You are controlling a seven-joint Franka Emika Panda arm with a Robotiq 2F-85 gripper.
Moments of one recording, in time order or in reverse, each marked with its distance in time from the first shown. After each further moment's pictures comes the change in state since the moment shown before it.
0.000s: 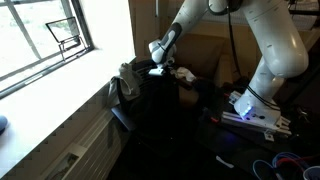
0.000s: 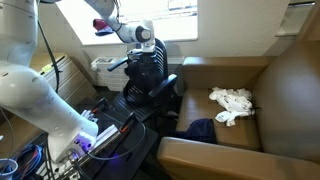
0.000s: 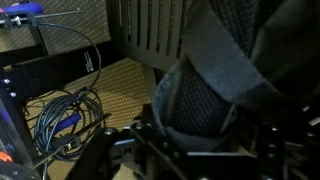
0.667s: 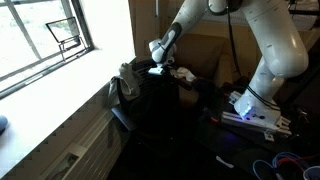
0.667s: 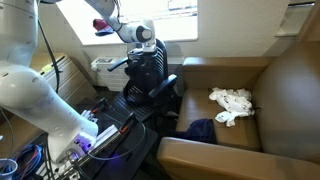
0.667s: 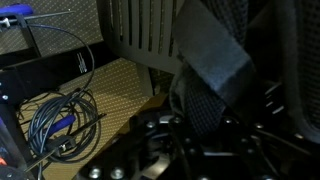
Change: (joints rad) arm 0.000 0.000 -0.009 0.005 0.000 0.022 0.015
